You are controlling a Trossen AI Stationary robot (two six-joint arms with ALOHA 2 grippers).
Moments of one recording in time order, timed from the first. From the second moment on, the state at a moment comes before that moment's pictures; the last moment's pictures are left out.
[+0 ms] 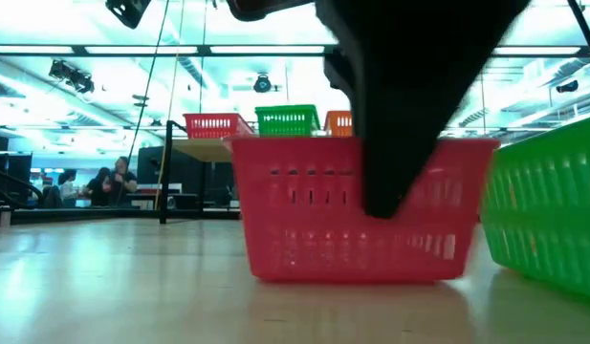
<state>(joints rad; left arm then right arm) -0.45 0.86 0.74 -0.29 -0.41 -0.20 0.54 2.45 2.19 -1.21 0.14 0.65</state>
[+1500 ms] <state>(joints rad) -0.81 1.21 0.75 0.10 -1.00 -0.46 -0.01 1.97 2.33 -0.96 0.21 -0.28</state>
